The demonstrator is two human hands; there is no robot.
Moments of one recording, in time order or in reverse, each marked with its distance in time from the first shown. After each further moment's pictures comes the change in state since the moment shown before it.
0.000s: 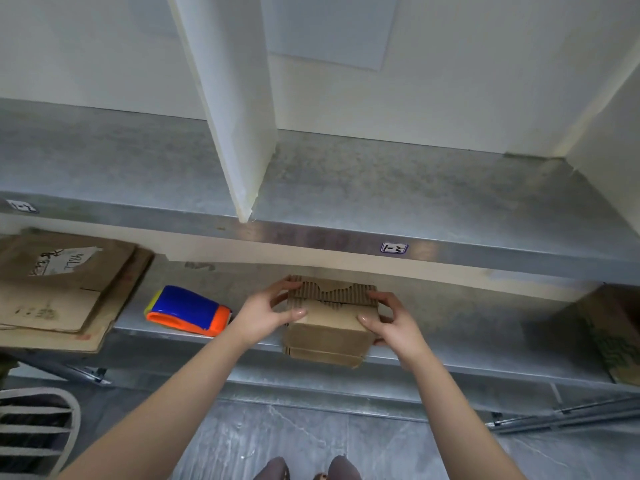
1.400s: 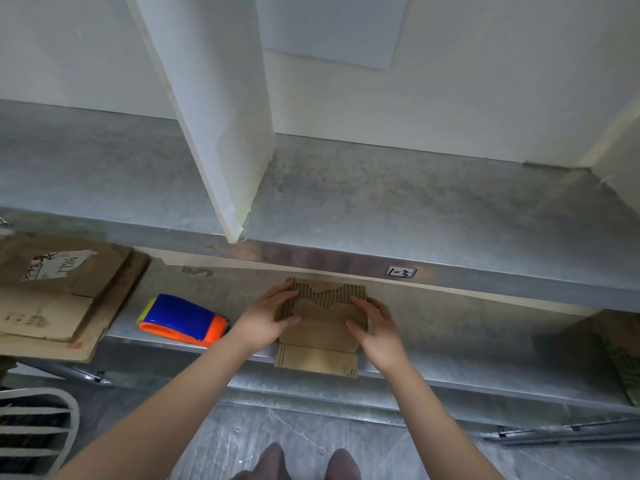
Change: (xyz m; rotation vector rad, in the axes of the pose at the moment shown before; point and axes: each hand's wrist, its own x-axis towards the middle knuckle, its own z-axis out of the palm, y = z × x) left_hand 0.035 -0.023 0.001 0.395 0.006 0.012; right_hand 0.034 0.009 0.026 -0.431 0.024 -0.123
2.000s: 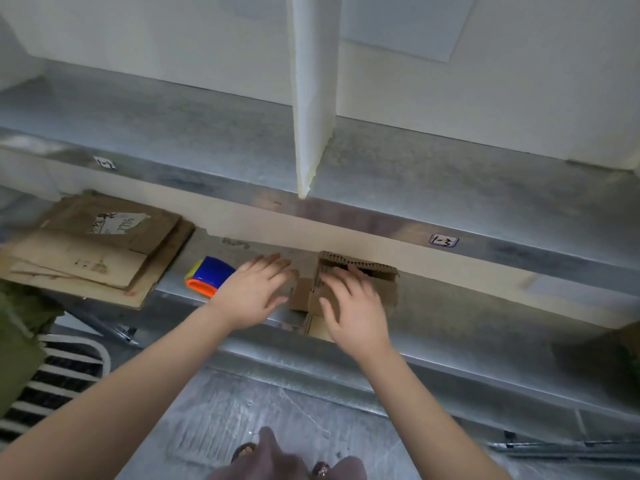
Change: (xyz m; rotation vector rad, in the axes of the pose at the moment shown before) left_hand -0.080 -0.014 -0.066 0.744 0.132 0.298; right_hand -0.055 -0.096 0.044 -0.477 0.134 -0.505
